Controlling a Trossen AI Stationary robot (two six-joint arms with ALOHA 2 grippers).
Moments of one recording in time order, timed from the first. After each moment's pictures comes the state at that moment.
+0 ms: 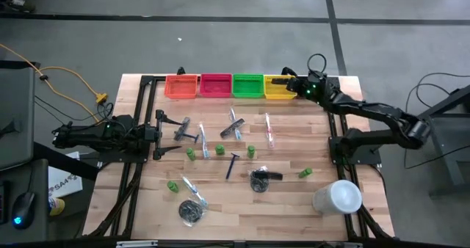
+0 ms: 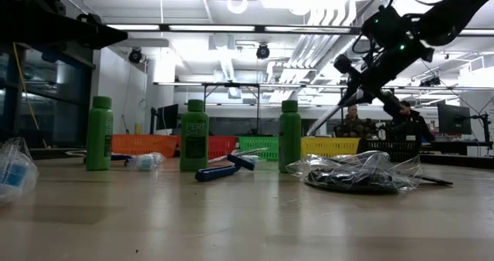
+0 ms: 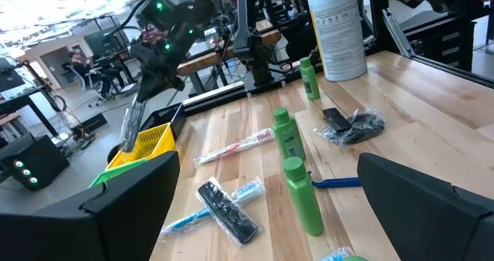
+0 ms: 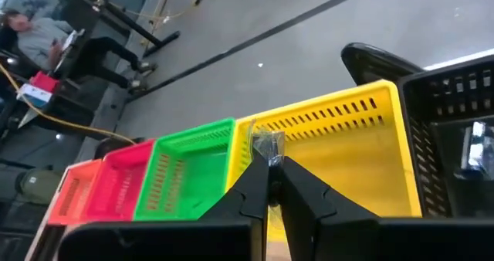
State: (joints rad) left arm -0.03 0.02 0.18 -0.19 -0.04 0.33; right arm -0.77 1.17 0.51 0.18 0.17 0.89
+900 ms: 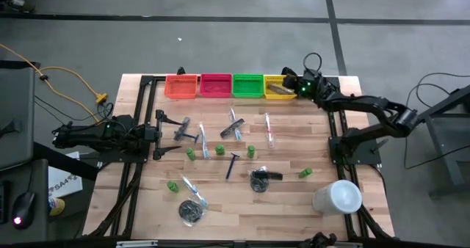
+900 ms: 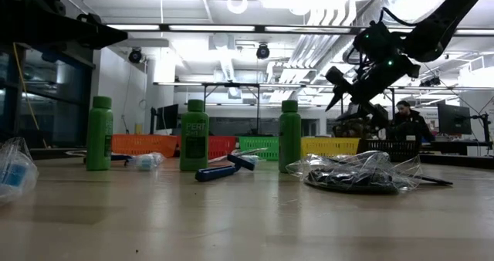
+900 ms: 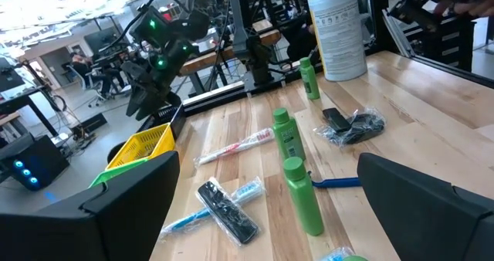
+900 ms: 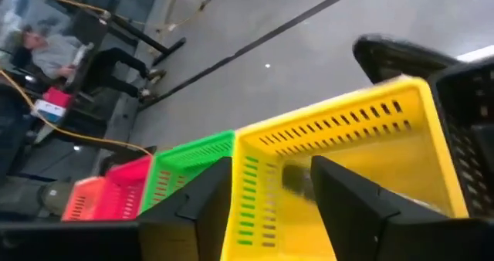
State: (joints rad) left arm -0.03 0.02 0.18 -0.19 -0.04 0.33; right arm -0.81 1.34 0.51 0.39 0.12 0.94
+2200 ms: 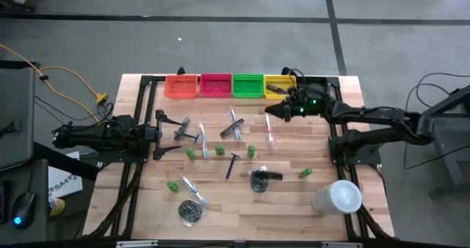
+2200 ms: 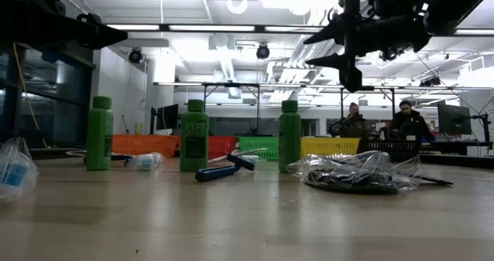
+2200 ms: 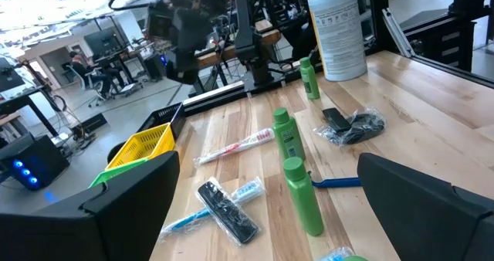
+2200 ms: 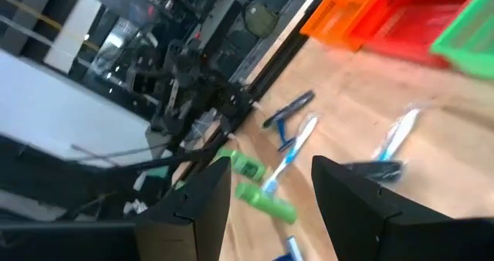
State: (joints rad) left arm -0.03 0.02 0.18 -0.19 -0.04 0.33; right arm -0.43 1.10 0.51 0.40 -0.35 0.81
